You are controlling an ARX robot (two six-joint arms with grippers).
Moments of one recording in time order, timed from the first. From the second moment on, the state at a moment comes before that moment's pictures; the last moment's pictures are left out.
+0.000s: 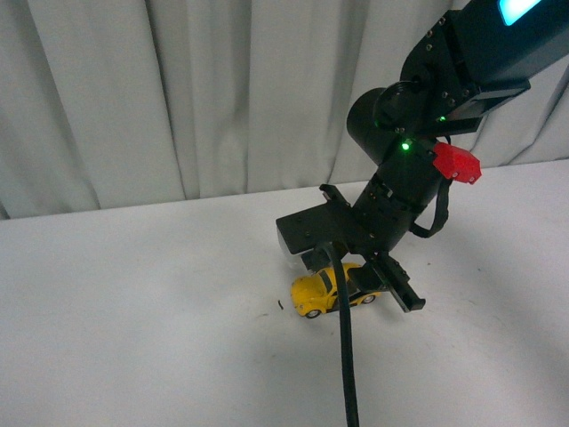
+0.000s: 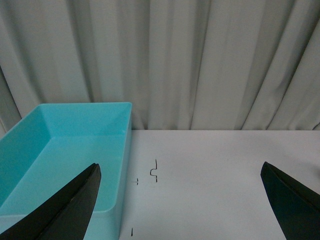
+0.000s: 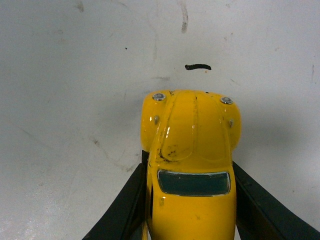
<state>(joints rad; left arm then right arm) 0.00 0.01 0.01 0.00 0.00 0.00 0.12 2.33 1.57 -0.66 -0.37 -1.60</state>
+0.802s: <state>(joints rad) 0.00 0.01 0.01 0.00 0.00 0.00 -0.03 2.31 1.50 -0.64 -0.43 -1.68</state>
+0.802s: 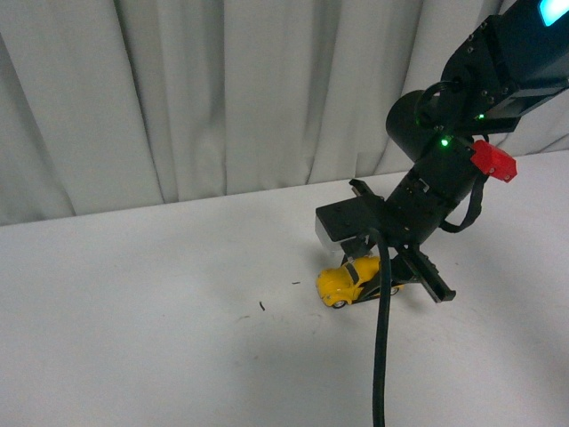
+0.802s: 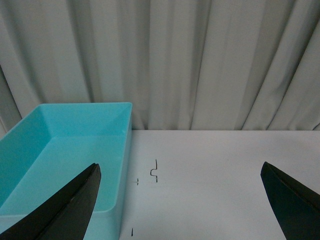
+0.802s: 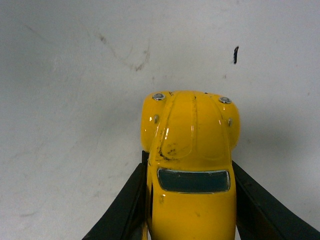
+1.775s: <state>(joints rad) 0.00 0.01 0.01 0.00 0.00 0.00 -0.21 2.25 1.40 -0.64 -0.44 -1.72</state>
